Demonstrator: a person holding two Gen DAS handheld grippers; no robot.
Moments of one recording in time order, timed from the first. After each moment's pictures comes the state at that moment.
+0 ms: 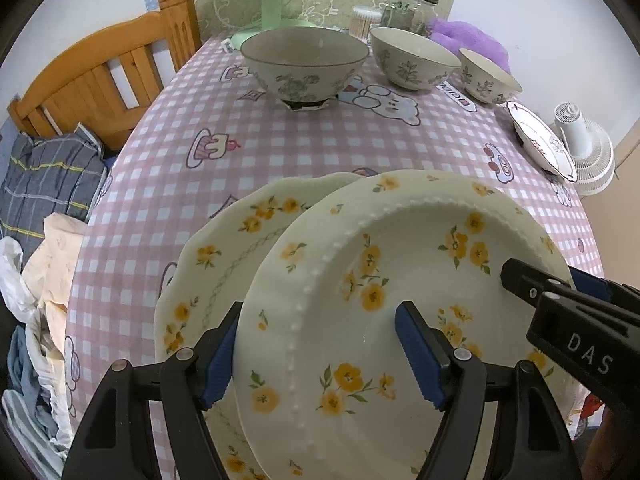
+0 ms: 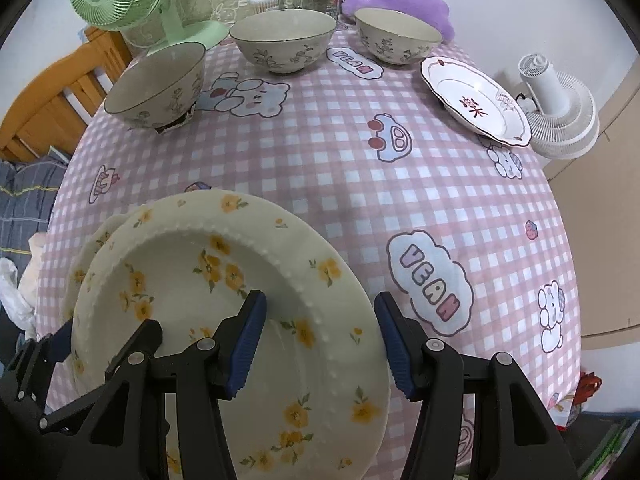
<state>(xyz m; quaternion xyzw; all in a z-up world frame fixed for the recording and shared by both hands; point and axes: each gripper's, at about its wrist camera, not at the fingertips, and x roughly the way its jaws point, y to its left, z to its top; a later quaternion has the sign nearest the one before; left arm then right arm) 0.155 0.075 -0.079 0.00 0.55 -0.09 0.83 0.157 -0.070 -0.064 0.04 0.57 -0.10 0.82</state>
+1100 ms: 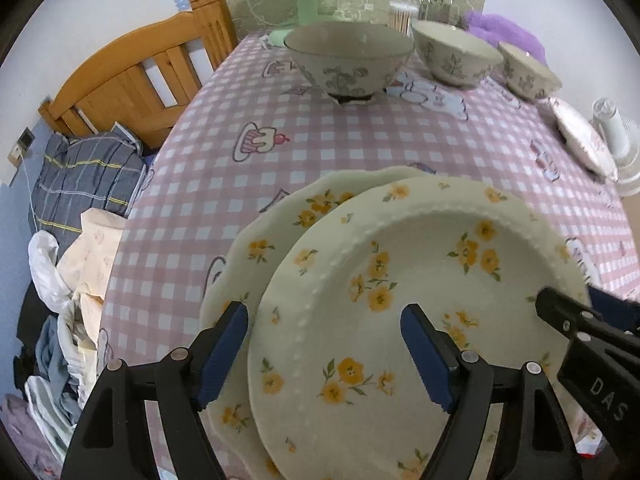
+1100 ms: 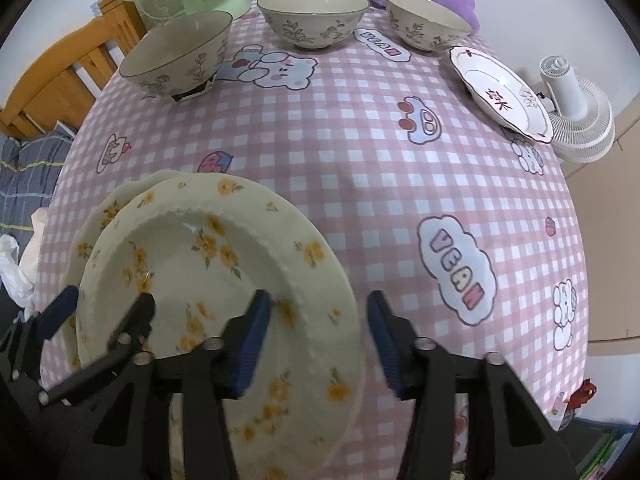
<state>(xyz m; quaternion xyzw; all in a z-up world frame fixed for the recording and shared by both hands) 0.156 0.084 -0.083 0.03 0.55 -0.02 0.84 0.156 -0.054 -0.074 0.03 0.59 -0.07 0.80</state>
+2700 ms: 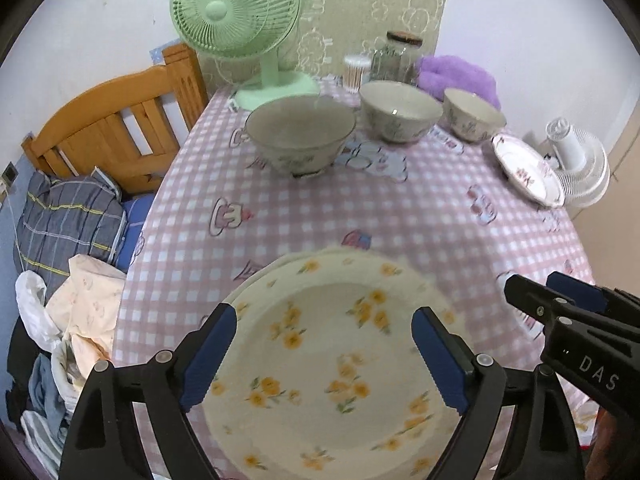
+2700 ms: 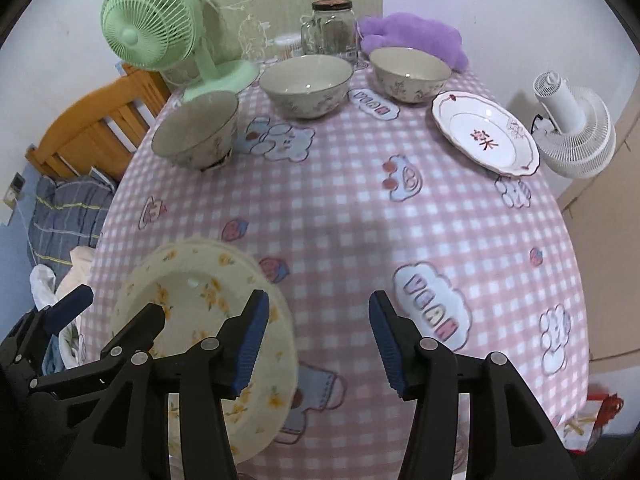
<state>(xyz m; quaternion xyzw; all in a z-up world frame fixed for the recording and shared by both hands) 0.157 0.058 -0.018 0.03 0.49 -0.08 0.87 0.146 -0.090 -0.019 0.08 0.52 -0.03 0.85</state>
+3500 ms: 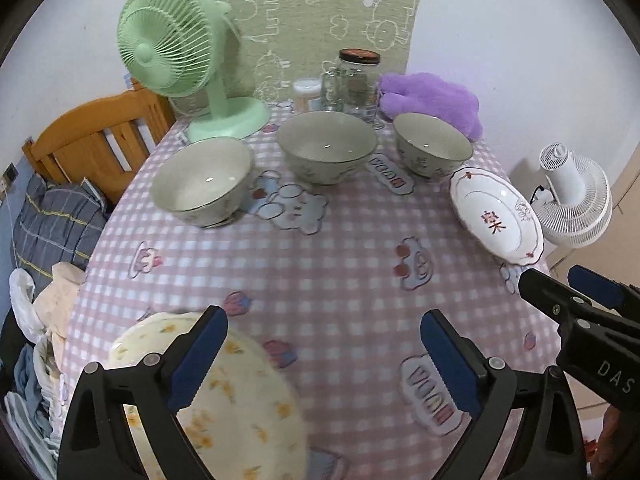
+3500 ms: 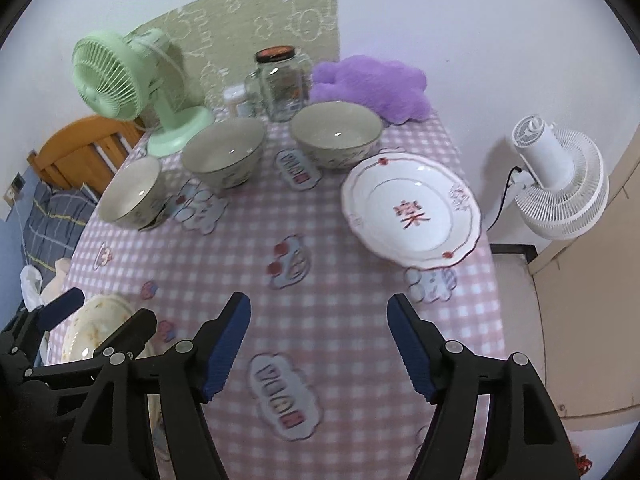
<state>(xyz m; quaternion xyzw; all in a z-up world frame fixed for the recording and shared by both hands) 0.197 -0.076 -0.009 0.01 0.48 -0.05 0.88 0.187 -0.232 0.009 0.04 0.47 -0.02 0.88</state>
